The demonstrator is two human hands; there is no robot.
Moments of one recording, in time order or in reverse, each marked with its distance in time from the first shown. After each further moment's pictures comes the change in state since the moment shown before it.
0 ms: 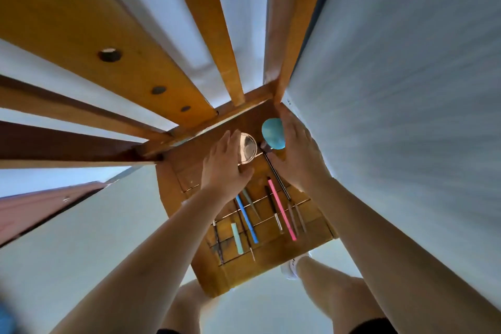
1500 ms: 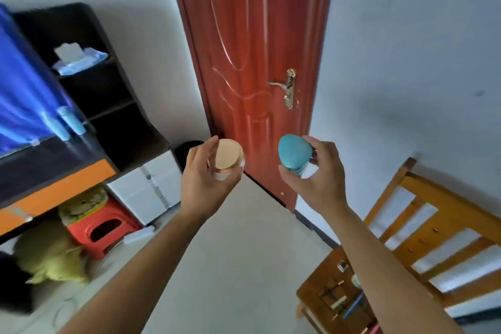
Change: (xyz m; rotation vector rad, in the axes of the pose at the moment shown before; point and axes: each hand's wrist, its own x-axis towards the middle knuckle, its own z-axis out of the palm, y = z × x) left_hand -0.729 0.061 -0.241 -0.417 1.656 -0.713; right_hand -0.444 -0.437 -0.240 0.577 -0.267 -1.354
